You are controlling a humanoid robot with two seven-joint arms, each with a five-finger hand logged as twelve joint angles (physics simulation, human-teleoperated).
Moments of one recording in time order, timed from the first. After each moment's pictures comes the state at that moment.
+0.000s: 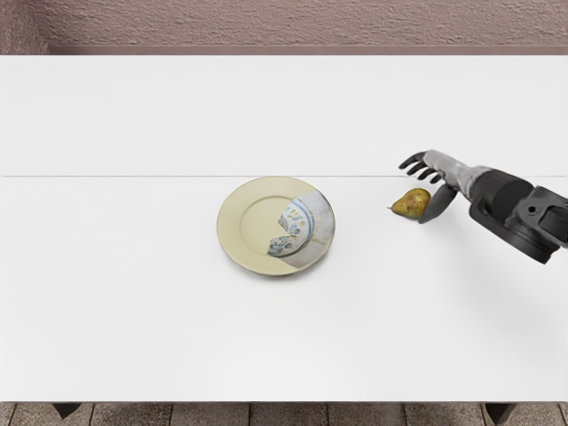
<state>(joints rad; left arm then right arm) 0.00 0.00 -0.02 -0.24 -0.11 0.07 0.04 0.90 -0.61 0.32 1.29 -1.06 -0.10 -0.44</state>
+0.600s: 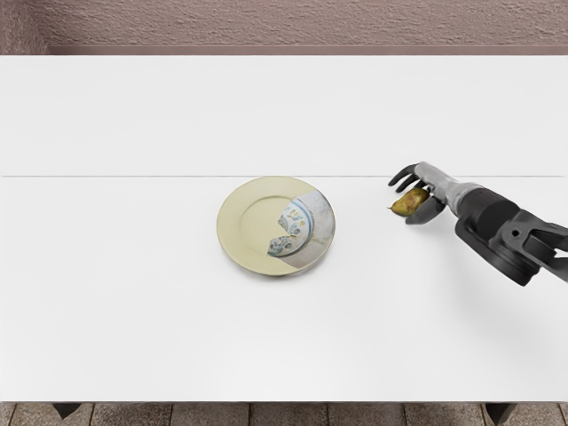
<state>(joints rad) 0.00 0.00 -0.01 -0.24 -0.11 0.07 0.04 0.84 -0.58 0.32 1.32 -1.08 -0.21 -0.44</state>
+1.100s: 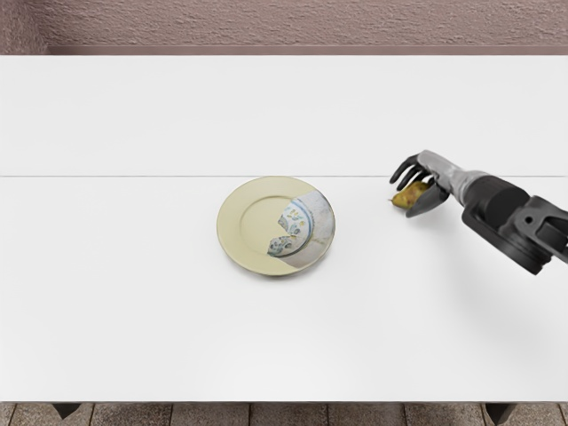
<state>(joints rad) 0.00 0.00 -0.01 -0.24 -0.11 0.07 0.04 0.85 -0.61 0.38 1.37 -1.06 -0.15 -0.46</state>
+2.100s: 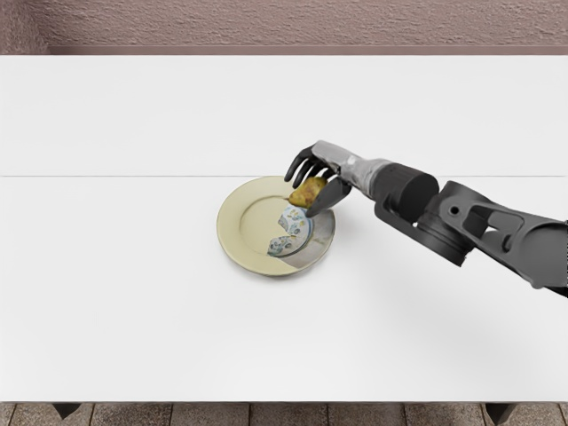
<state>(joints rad) 0.01 0.00 -0.01 -0.24 -0.11 0.07 0.04 0.92 -0.38 0.45 1.48 -1.06 -0.10 -0.53</state>
